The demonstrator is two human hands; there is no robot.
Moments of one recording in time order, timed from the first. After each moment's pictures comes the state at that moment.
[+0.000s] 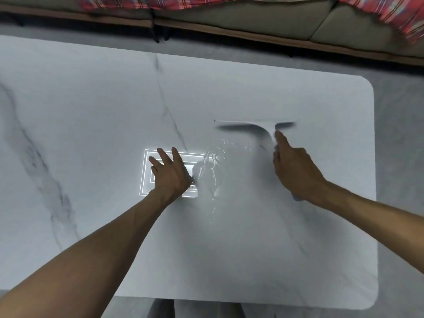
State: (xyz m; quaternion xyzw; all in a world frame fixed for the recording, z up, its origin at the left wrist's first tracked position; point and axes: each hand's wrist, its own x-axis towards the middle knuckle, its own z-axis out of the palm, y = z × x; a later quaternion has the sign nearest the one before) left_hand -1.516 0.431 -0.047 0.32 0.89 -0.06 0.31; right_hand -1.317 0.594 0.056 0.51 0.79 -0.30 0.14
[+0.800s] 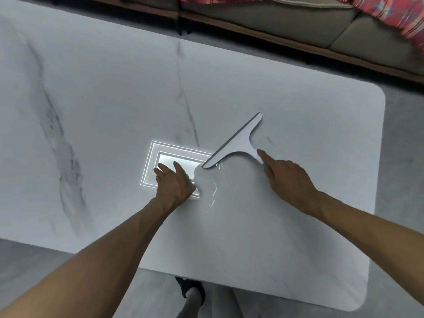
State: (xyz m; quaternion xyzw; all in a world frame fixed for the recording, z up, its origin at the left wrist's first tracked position) left_hand -1.471 0.366 -0.038 0.18 0.89 0.06 0.41; right_hand -1.274 0.564 0.016 0.31 0.92 -0.19 0.17
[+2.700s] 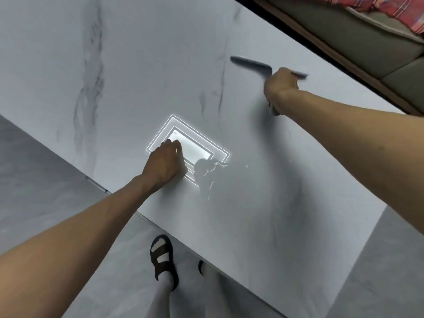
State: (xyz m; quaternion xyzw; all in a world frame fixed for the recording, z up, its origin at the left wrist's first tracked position) left_hand -1.411 0.306 -0.018 0.14 0.93 0.14 0.31; right_hand -1.446 0.600 0.010 0.47 0.82 -0.31 0.12
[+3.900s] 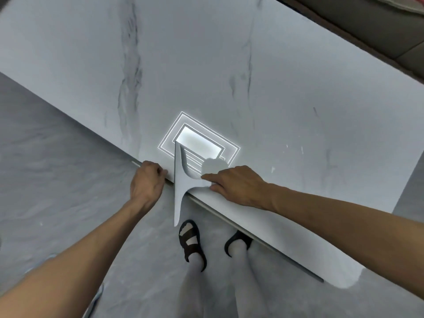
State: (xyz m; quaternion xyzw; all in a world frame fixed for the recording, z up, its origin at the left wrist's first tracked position) left_hand -1.373 0.125 -0.018 0.05 0.96 0.13 0.24; right_hand -1.272 0.360 0.007 -0.13 0.94 -0.17 0.26
